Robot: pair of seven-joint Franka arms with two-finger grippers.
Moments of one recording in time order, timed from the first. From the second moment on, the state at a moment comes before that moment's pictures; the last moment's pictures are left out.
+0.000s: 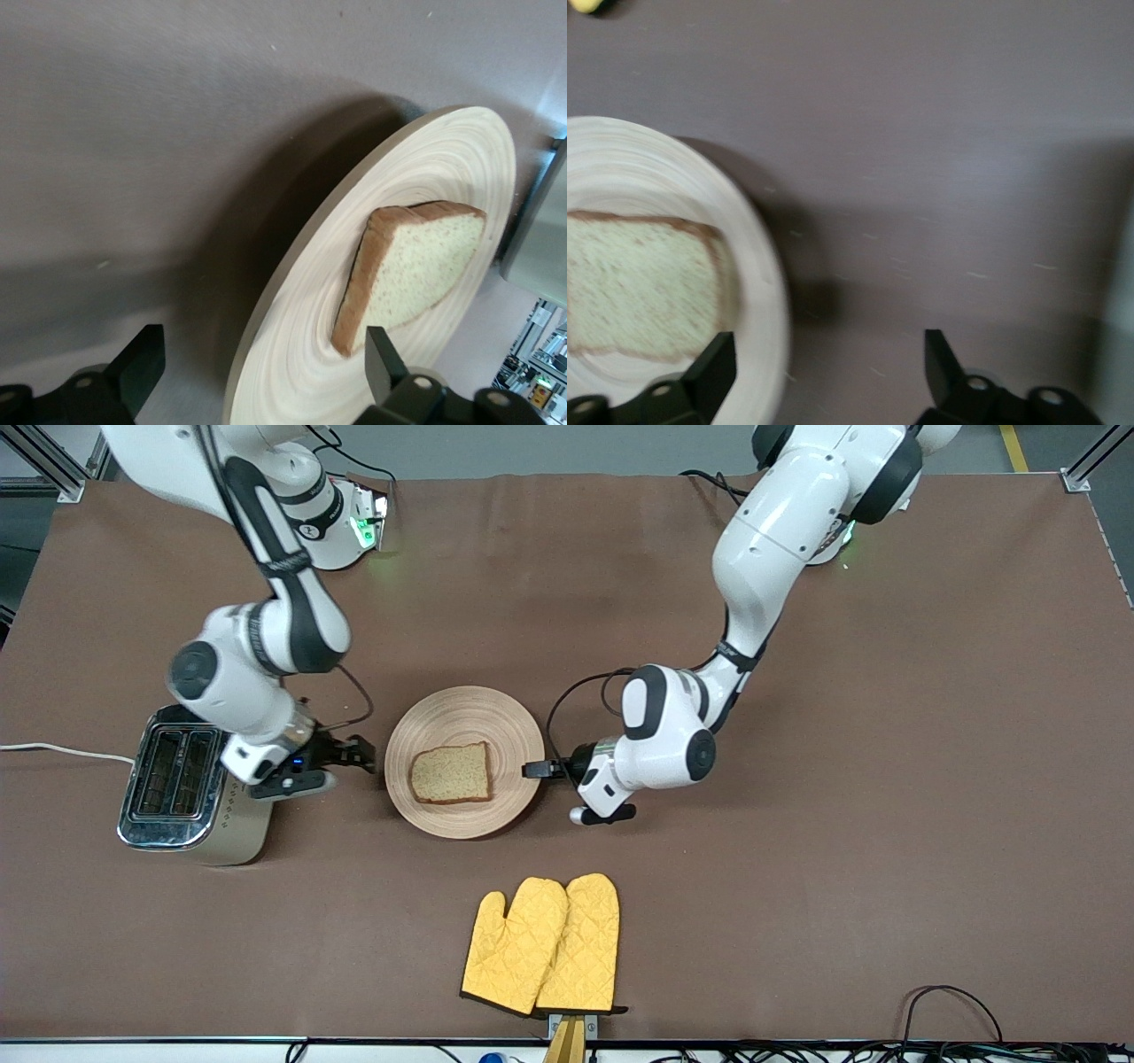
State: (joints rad) left arm -0.61 0.95 -0.12 -1.36 -0.97 2.42 -0.11; right arm 0.36 0.24 -0.22 -2.08 0.21 2.35 -0.14
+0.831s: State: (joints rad) left arm -0.59 0.98 -0.15 -1.32 -0.99 2.47 0.19; right arm 0.34 0.18 -0.41 -1.48 0.08 1.54 -0.08
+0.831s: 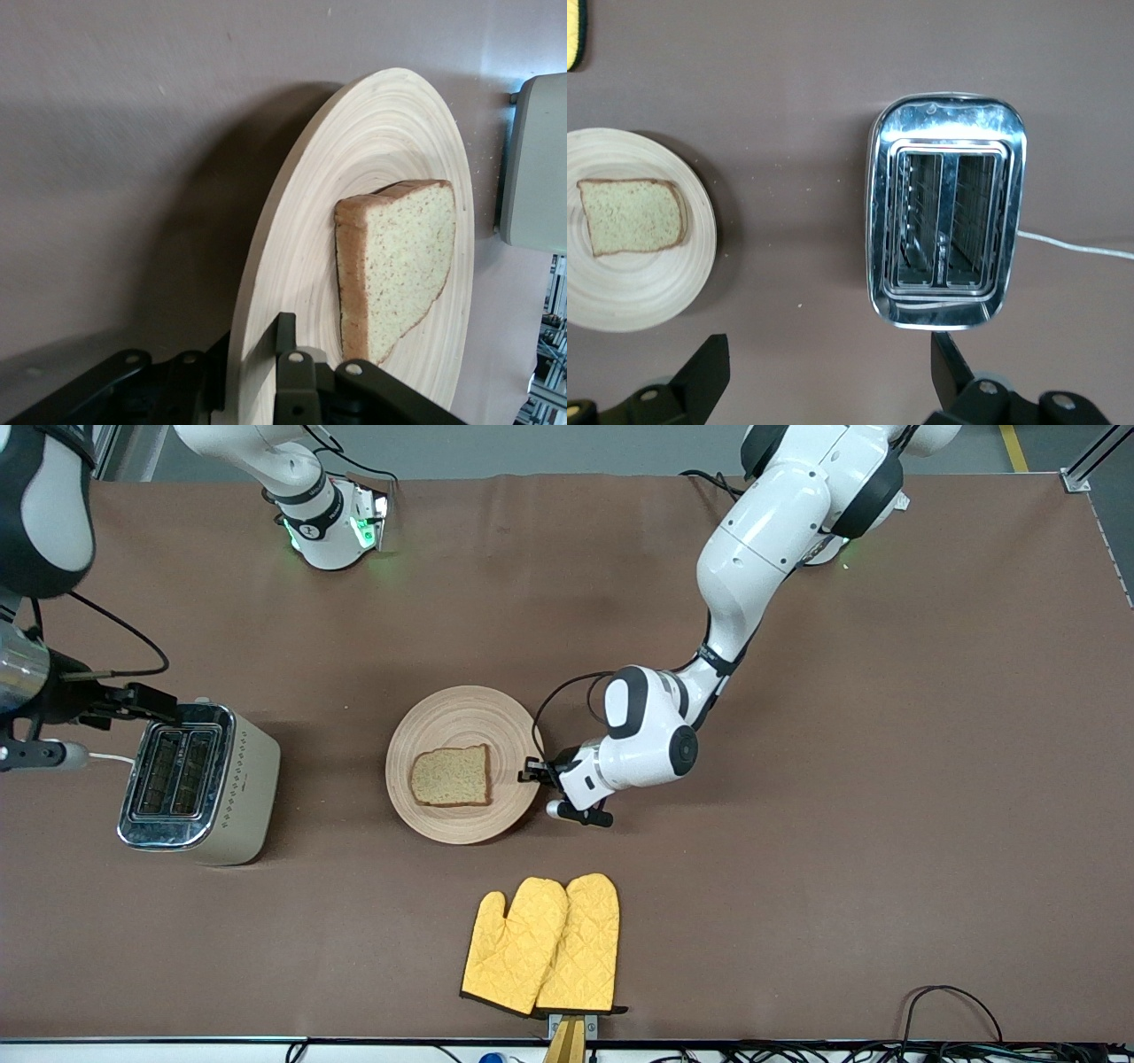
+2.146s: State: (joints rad) left arm 0.41 0.98 -0.12 -1.34 -0.77 1.62 0.88; right arm 0.33 0.12 -0.41 -1.46 0.08 1.47 -0.04
